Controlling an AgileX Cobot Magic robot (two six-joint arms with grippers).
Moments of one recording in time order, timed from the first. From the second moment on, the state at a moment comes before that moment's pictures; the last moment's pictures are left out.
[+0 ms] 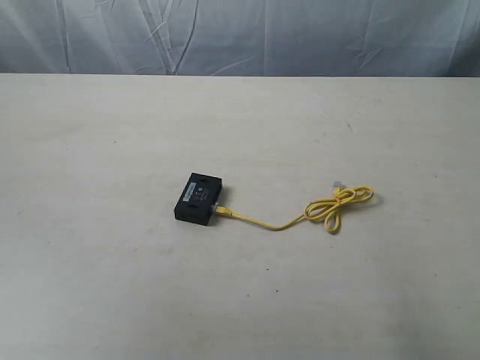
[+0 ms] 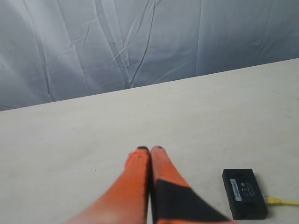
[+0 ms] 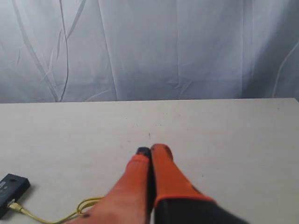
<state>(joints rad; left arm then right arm) -0.13 0.71 -0.66 -0.38 0.40 0.43 0.02 0.17 -0.50 0.16 0.63 -0.11</state>
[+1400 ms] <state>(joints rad) -0.13 0.71 -0.66 -0.38 0.40 0.43 0.10 0.01 -0.03 -0.02 0.41 0.06</state>
